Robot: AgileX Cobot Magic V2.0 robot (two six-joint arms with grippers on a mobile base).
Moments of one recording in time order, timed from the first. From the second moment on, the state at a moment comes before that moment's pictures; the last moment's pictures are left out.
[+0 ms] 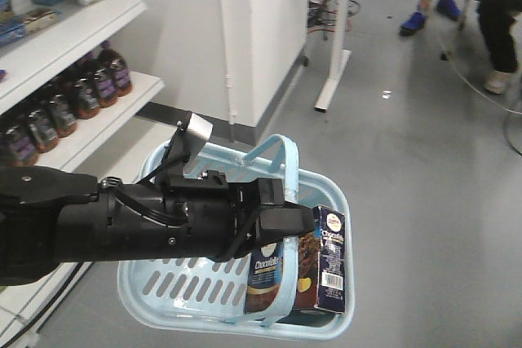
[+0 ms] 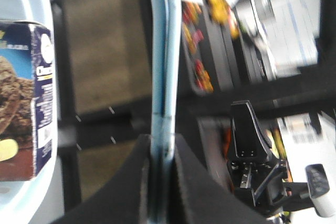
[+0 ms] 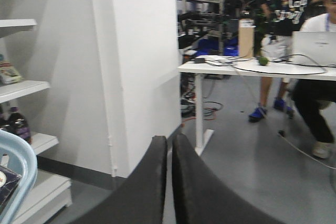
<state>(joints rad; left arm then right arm) -0.63 1.44 -0.87 -1.69 0.60 0.75 -0.01 -0.01 0.03 -0.04 0.00 0.07</state>
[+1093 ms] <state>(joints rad) -0.63 1.44 -0.87 -1.69 0.60 0.75 -0.01 -0.01 0.03 -0.04 0.00 0.07</state>
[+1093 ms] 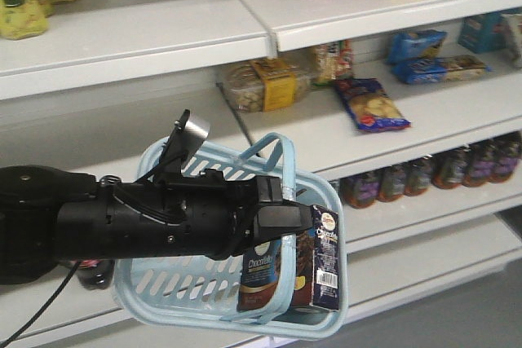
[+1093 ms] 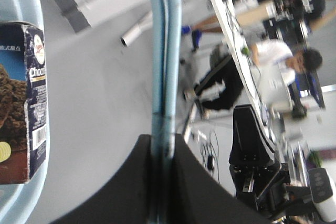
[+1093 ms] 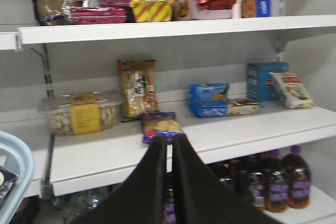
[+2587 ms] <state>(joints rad) -0.63 1.44 -0.87 -1.69 0.60 0.75 -0.01 -0.01 0.03 -0.04 0.00 0.07</state>
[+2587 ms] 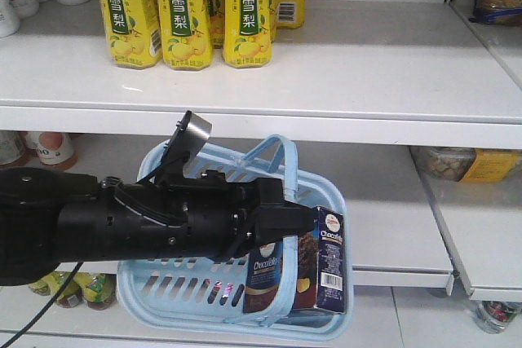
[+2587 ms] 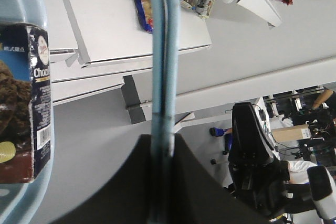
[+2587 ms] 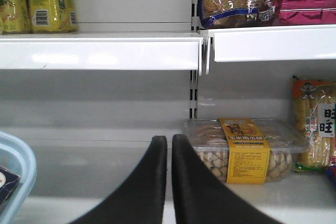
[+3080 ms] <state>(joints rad) -0.64 1.44 -0.87 -1.68 0.63 0.75 -0.01 -0.01 0.03 -0.04 0.00 0.07</state>
